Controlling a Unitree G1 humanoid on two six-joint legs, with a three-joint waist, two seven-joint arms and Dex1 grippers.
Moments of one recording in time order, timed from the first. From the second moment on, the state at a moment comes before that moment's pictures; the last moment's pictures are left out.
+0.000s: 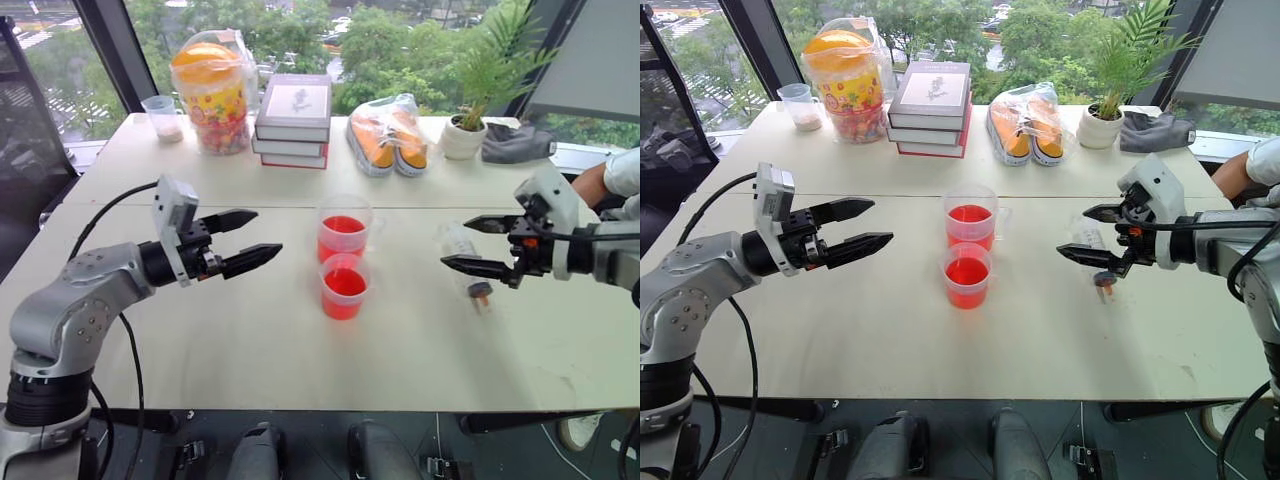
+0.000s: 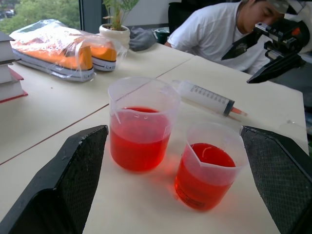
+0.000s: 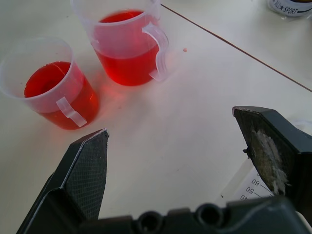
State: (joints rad) left arm -0.39 0.70 0.21 -0.35 -0.82 0.75 -0.81; right arm -0.43 -1.08 -0.17 -0.29 0.56 0.91 0.94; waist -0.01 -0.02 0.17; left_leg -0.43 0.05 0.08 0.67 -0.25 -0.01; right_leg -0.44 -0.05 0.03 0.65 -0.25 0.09
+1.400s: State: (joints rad) left arm -0.40 0.63 0.18 -0.36 -0.82 0.73 -0.80; right arm -1.08 -0.75 0.34 0.89 0.10 0.92 0.86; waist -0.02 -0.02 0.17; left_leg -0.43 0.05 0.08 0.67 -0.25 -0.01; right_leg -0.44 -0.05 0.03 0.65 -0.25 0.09
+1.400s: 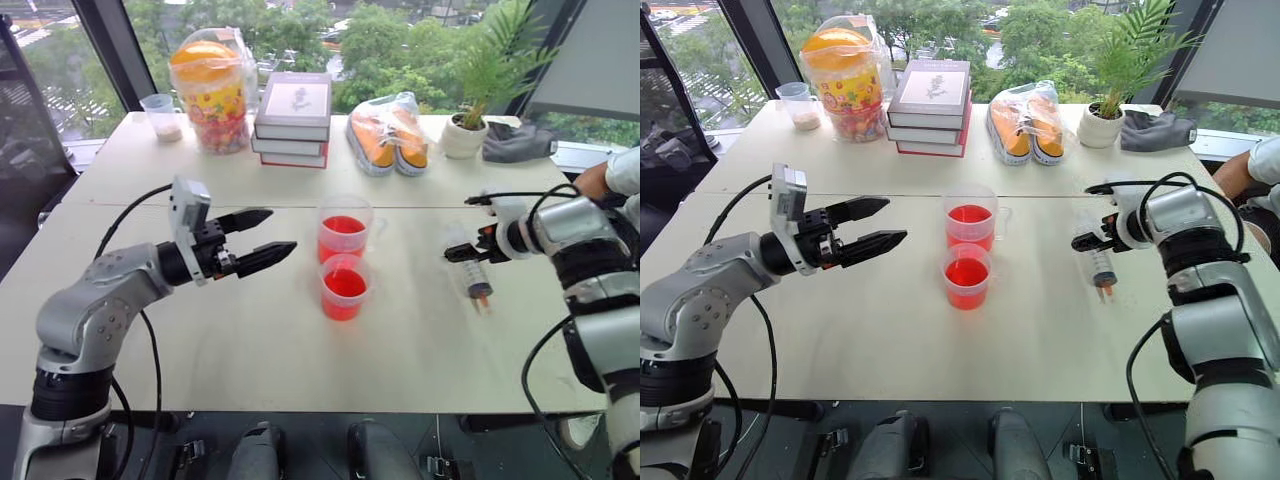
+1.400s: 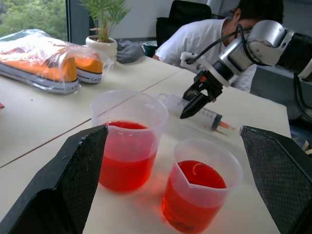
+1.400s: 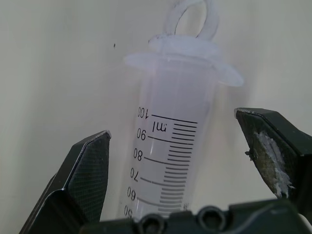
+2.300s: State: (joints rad) left arm -0.55 0.64 0.15 -0.24 -0.79 0.73 -0.85; right arm -1.02 -0.45 -0.18 0.20 0.37 0.71 0.77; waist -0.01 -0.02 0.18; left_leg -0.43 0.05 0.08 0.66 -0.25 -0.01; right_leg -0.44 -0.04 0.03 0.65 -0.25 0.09
